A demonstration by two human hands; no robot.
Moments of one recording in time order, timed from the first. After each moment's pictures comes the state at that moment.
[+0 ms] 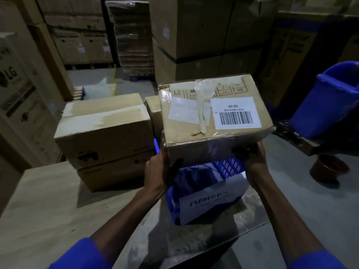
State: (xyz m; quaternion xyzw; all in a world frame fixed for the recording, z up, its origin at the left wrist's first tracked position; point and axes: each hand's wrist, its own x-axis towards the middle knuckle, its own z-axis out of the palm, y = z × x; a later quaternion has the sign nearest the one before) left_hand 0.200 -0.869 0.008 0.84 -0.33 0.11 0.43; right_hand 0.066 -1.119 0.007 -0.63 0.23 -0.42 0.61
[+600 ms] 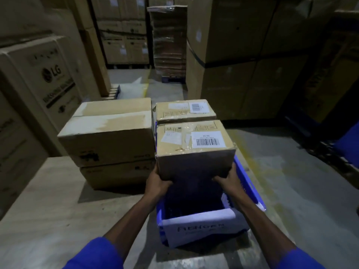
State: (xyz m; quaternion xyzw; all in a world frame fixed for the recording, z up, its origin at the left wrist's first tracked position) left_hand 0.223 -0.918 -0.035 0.80 -0.03 -0.15 0.58; right_hand 0.136 -1.153 -0.044 -0.73 0.24 -0.14 0.62
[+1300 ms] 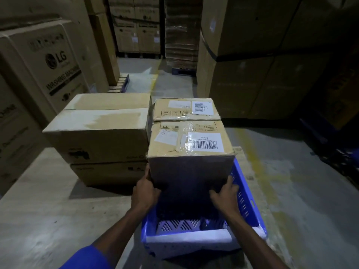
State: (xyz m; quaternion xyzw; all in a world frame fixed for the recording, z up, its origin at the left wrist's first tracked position) left_hand 0.247 -0.925 -0.071 0.94 -0.01 -0.09 0.34; right_hand 0.160 -1.162 -0.072 -0.84 0.34 -0.04 0.42
